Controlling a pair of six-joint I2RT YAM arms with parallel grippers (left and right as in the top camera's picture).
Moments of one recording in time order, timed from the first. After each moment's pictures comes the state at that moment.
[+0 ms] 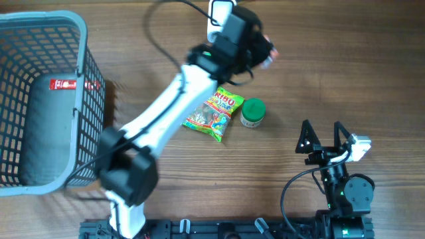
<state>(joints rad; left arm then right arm) -0.66 1.99 1.75 -0.47 0.20 -1.01 0.01 0.02 0.01 0.00 -0.08 0.39</state>
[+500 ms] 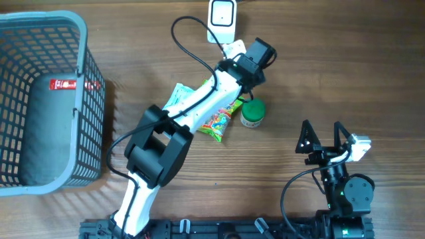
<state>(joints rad) -0.70 2.19 1.75 -0.60 -0.21 -1.00 0.01 0.02 0.01 0.00 -0.08 0.39</state>
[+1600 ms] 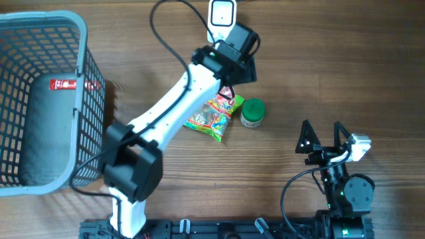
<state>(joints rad) -0.65 2.01 1.75 -0.83 -0.09 -0.72 0.01 0.02 0.01 0.00 -0.08 0.39</state>
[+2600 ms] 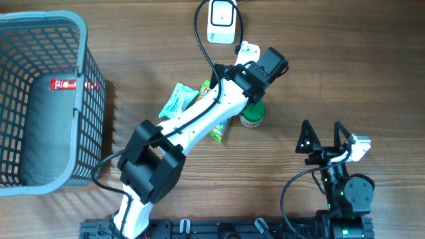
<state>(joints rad) -0.80 2.07 1.76 -0.85 -0.57 -0.49 0.01 0.02 0.01 0.00 -0.08 0.39</state>
